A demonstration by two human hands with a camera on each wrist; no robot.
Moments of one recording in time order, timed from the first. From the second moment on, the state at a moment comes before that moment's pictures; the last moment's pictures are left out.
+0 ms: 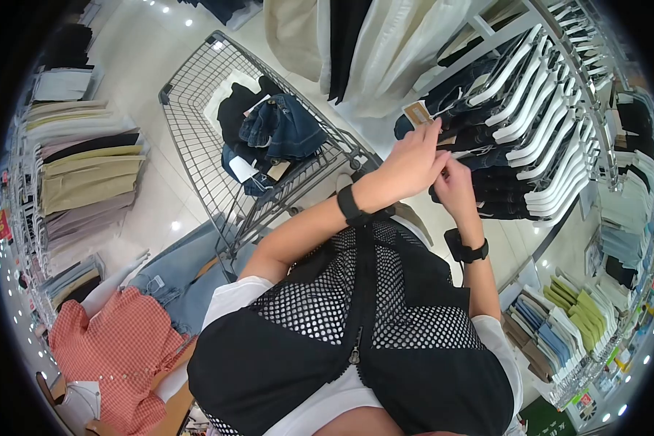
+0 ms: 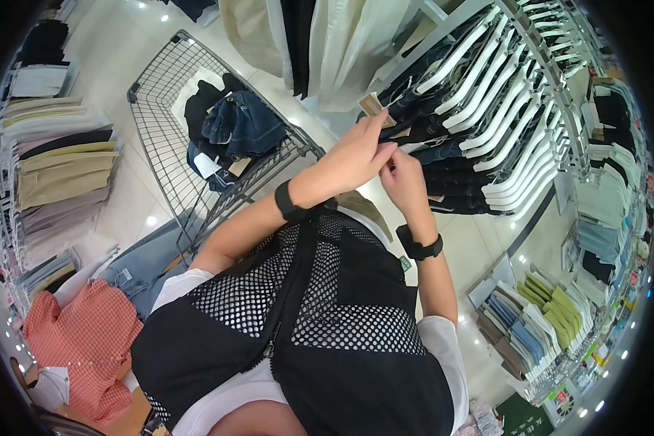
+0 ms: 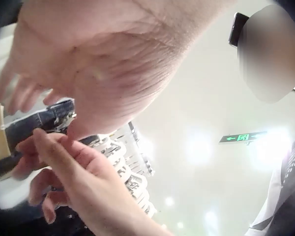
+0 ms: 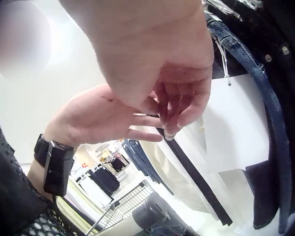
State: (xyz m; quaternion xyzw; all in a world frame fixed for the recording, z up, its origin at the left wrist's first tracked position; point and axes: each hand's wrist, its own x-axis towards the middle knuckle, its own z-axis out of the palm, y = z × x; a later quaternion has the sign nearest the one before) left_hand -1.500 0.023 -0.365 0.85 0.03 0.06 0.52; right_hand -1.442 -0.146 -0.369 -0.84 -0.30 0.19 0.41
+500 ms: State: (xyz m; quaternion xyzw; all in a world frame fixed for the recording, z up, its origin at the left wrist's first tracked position) left_hand -1.561 0.039 -0.339 0.89 0.02 0.03 0.46; right_hand -1.458 -0.104 -0.449 -0.71 -0.56 0.30 0.31
